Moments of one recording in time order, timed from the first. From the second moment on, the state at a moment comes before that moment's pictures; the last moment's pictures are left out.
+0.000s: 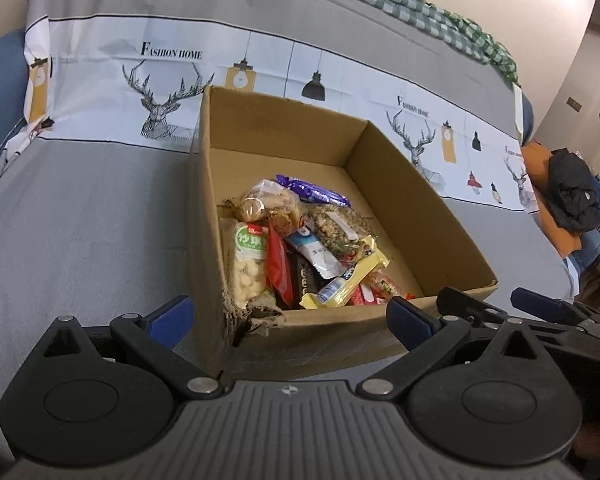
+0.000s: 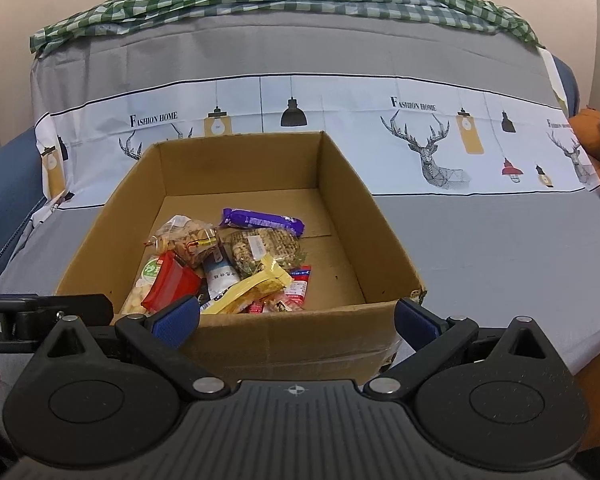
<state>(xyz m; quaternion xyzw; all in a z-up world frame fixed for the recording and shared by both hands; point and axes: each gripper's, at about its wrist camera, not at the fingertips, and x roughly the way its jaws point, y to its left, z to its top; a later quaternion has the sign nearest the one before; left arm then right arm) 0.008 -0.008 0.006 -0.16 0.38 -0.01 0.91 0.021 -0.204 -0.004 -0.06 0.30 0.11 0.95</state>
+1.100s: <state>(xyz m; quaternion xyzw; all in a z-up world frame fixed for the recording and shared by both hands) 0.006 -0.016 0.010 -0.15 0.37 -0.02 0.92 0.018 -0.199 -0.007 -0.08 0.29 0.11 0.95</state>
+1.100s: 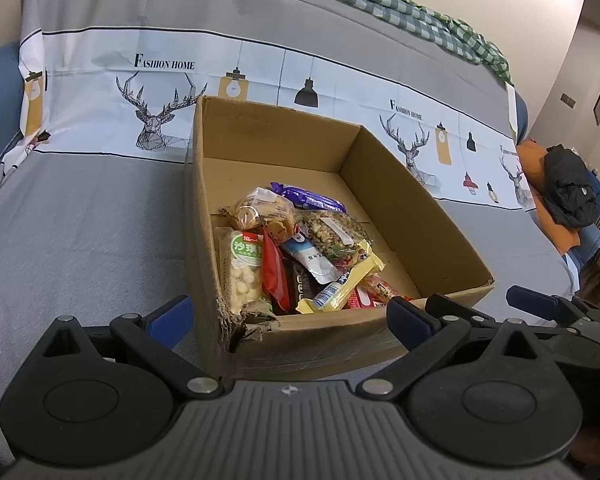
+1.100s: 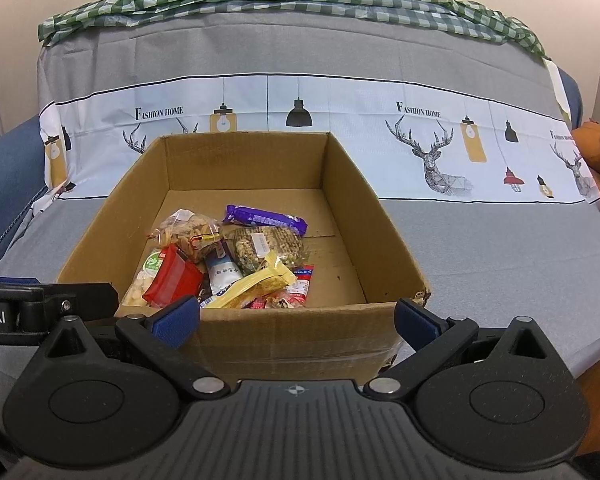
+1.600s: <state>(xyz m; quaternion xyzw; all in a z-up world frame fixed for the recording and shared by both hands) 0.006 -0.017 0.009 -0.15 0.36 -0.02 0.92 0.017 -0.200 -0.006 -0.08 0.29 0.11 0.95</state>
